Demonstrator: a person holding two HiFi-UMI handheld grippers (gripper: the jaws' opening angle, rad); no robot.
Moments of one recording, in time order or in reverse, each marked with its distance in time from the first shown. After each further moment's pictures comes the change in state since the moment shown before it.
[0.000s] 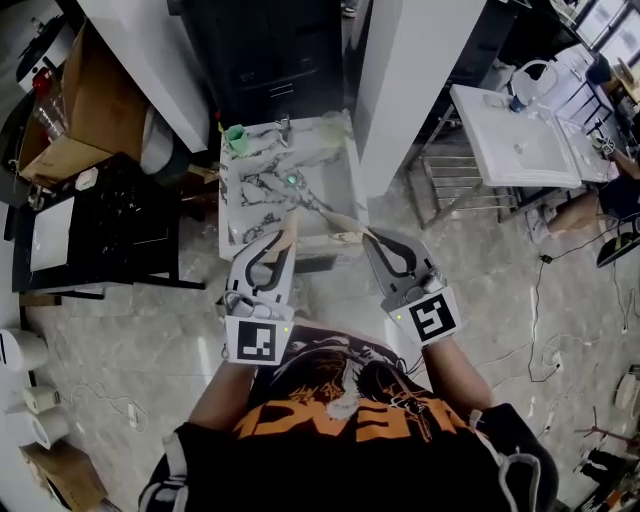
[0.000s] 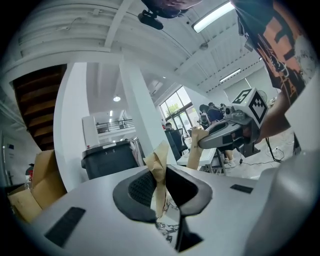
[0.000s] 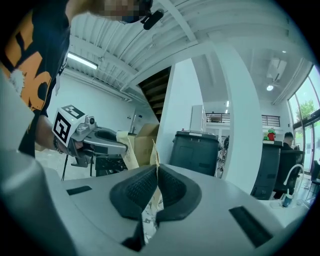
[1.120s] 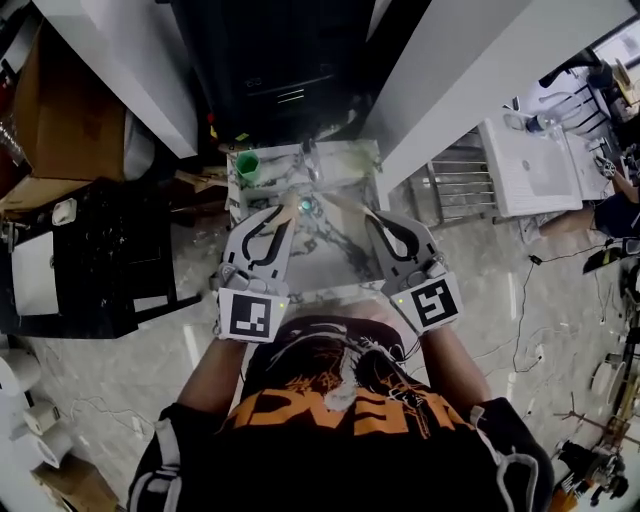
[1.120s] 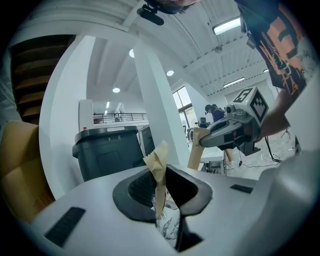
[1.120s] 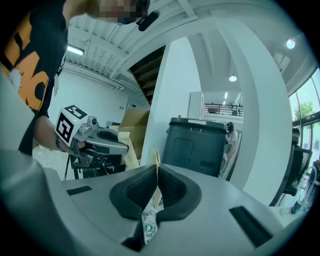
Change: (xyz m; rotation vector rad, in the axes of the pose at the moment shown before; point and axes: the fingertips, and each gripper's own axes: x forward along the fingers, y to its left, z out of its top) left arm 0.147 0.195 -0.097 -0.103 0.004 -0.095; right arm 0.238 -0.076 -0.024 0.027 0.120 -0.042
